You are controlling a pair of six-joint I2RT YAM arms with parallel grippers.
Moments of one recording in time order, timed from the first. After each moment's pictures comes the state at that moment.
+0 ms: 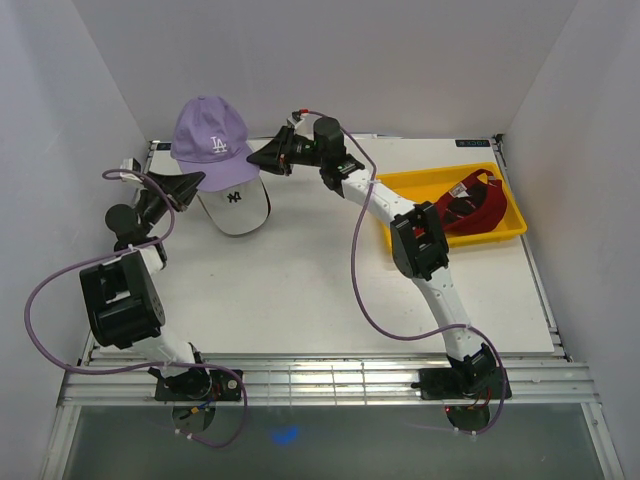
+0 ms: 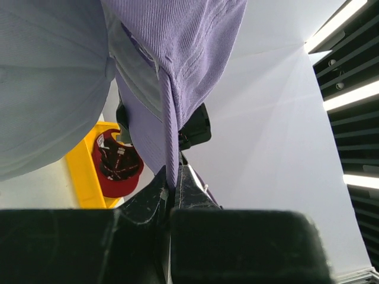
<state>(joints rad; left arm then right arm) 0.37 1.60 0.72 1.33 0.98 -1.75 0.64 2.48 2.22 0.29 -0.79 1.40</state>
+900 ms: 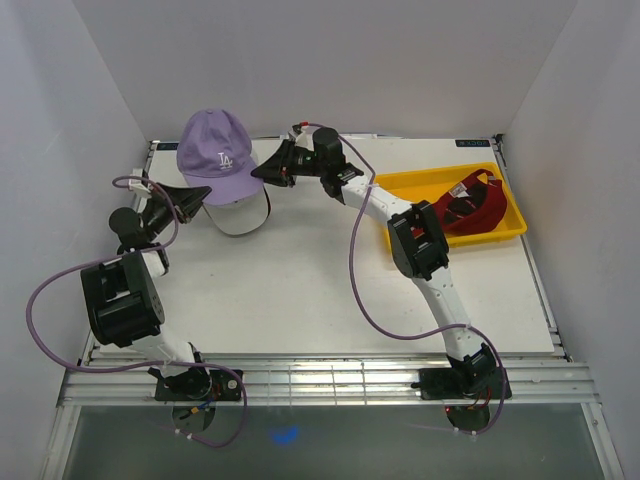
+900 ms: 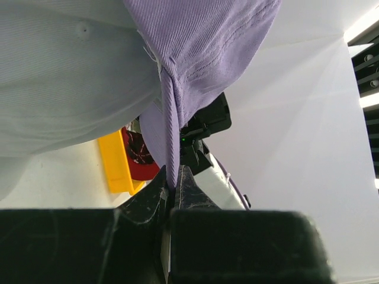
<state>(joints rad) 0.38 1.62 0.67 1.22 1.05 -1.60 0.64 2.49 2.13 0.28 -0.80 1.33</state>
